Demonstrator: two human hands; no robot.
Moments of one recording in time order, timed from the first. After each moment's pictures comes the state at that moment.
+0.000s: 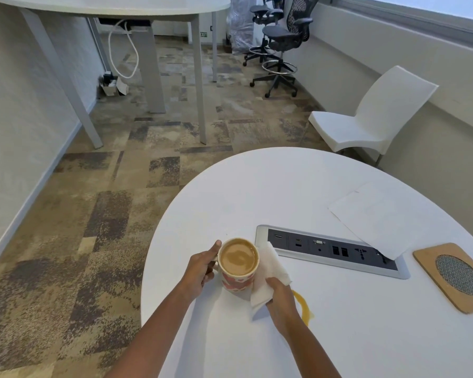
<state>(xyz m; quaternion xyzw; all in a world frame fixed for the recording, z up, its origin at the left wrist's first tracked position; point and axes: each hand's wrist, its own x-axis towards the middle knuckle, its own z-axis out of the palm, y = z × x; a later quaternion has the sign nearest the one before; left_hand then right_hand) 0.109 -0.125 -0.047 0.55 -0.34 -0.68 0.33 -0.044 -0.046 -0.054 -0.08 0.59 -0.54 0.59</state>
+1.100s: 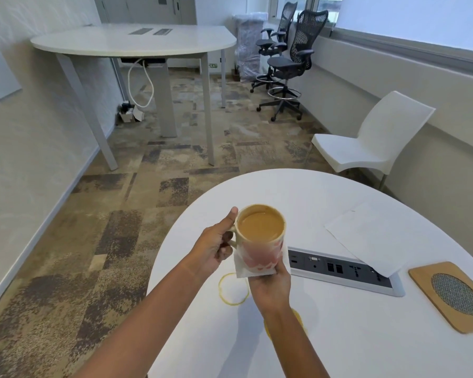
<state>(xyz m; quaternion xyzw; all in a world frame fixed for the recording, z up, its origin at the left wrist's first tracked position) 0.072 -0.116 0.094 0.50 -0.30 -0.72 0.39 -0.036 -0.070 0.011 0.01 0.17 -0.71 0.69</state>
